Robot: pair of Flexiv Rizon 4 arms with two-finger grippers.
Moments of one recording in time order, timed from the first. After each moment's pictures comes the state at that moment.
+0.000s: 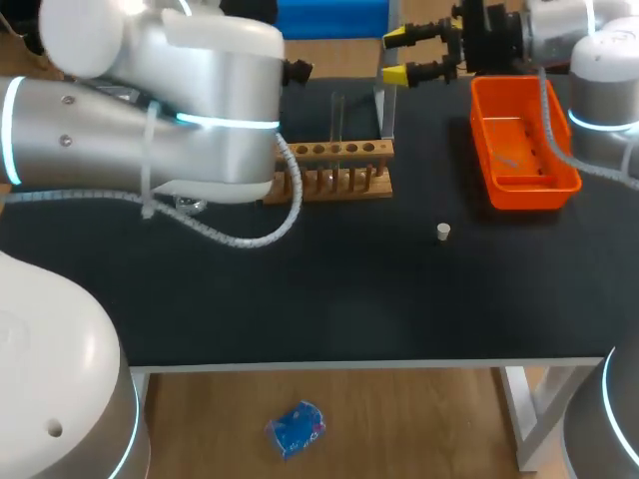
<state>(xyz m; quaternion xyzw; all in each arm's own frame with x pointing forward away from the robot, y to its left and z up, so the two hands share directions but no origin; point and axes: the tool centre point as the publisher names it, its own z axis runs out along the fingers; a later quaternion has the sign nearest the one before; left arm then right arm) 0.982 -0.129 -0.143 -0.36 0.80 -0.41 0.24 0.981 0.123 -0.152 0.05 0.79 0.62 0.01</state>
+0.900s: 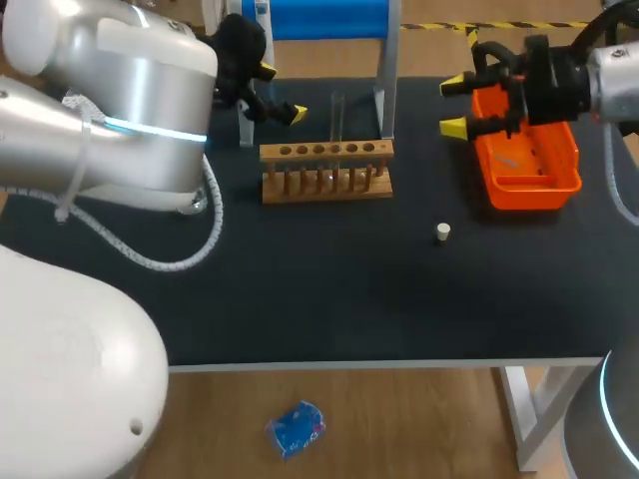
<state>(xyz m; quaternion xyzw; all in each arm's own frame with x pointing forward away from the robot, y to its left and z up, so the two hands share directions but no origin) 0.958 -0.130 -0.186 -0.20 0.87 -0.42 0.17 0.903 0.046 -0.181 0.07 0.79 0.61 0.03</state>
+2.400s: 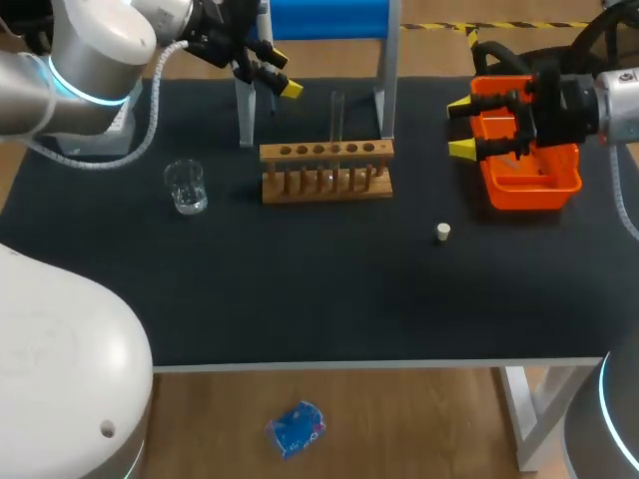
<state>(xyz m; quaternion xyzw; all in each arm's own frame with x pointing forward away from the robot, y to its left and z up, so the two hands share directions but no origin) 1.028 -0.135 -0.202 -0.15 0.89 -0.44 0.03 0.885 0.035 -0.204 0.08 0.79 0.61 0.01</state>
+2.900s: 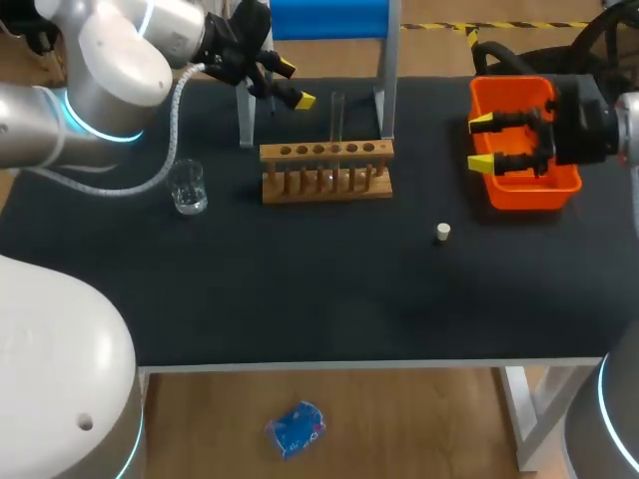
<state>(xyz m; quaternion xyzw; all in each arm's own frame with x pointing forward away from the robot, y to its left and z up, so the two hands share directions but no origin) 1.009 -0.151 -0.211 -0.17 0.88 -0.45 0.05 0.874 0.002 -0.228 0.11 0.79 0.61 0.02</state>
